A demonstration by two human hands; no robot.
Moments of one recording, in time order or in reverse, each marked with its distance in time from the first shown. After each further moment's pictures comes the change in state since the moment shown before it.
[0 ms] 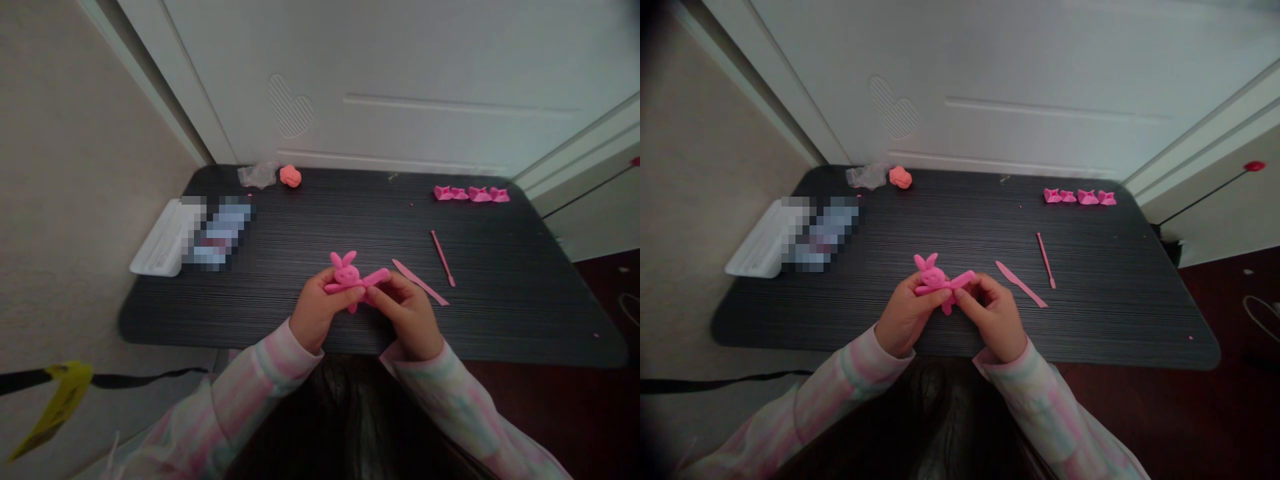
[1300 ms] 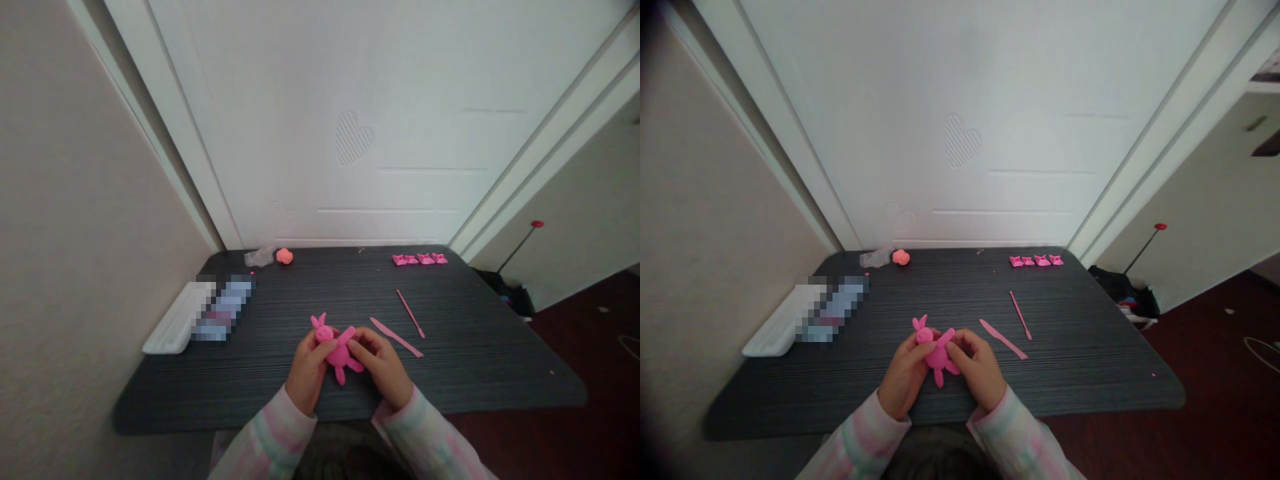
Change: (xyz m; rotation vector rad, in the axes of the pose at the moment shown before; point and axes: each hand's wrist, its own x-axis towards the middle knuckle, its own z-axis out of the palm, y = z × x) left_hand -0.002 0.005 0.005 -0.204 0.094 -0.020; right_hand 0.004 -0.003 0.009 0.187 -0.036 -0.068
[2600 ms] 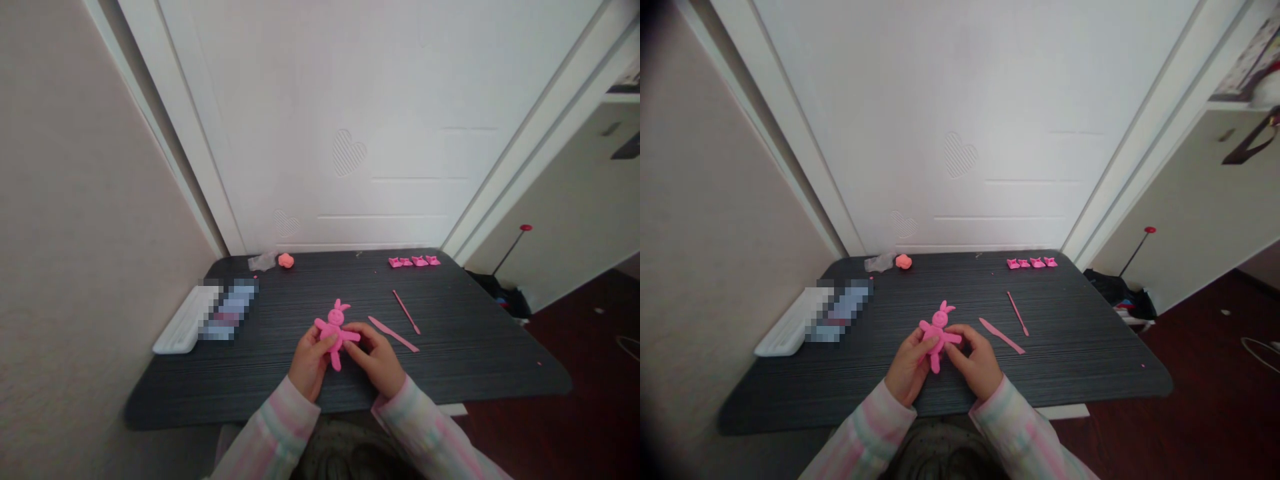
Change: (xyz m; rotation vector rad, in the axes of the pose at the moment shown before) left_hand 0.001 0.001 -0.003 -0.097 -0.023 -0.023; right_hand -0.001 0.010 -0.003 -0.300 0.010 -0.197
